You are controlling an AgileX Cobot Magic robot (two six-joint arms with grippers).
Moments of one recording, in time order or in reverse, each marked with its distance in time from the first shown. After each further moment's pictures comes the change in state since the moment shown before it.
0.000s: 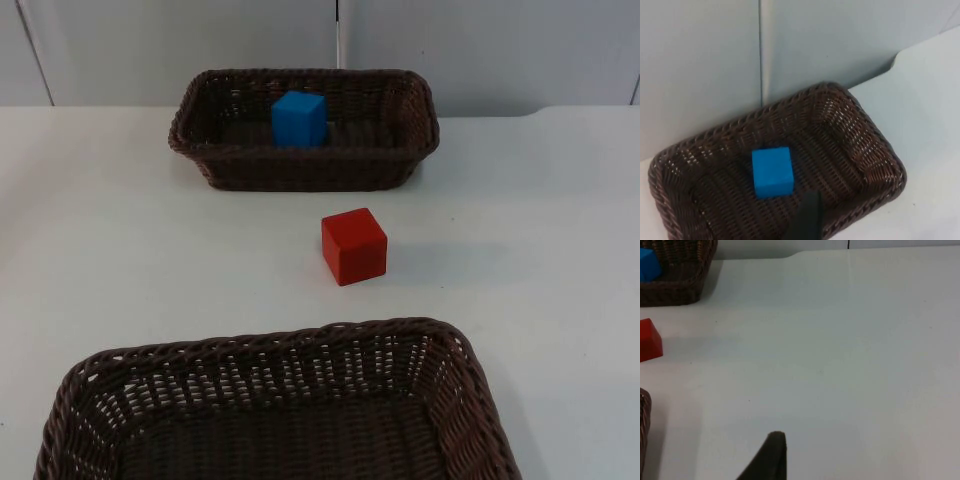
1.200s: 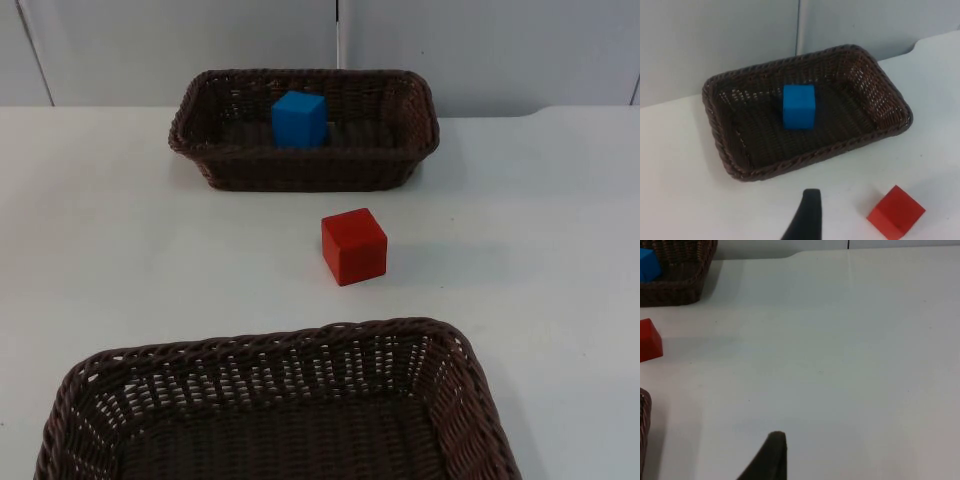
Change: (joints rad) right arm 0.000 0.000 0.000 0.000 0.000 0.000; left arm 0.000 -0.695 1.003 -0.008 -0.483 0.018
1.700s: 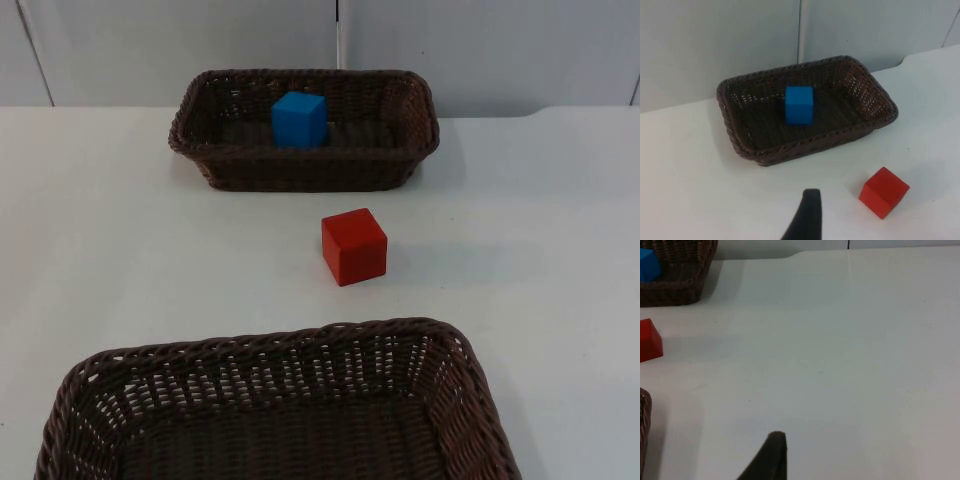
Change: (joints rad) right arm 0.000 0.000 0.000 0.000 0.000 0.000; left arm 0.000 -0.374 0.288 0.000 -0.034 0.000
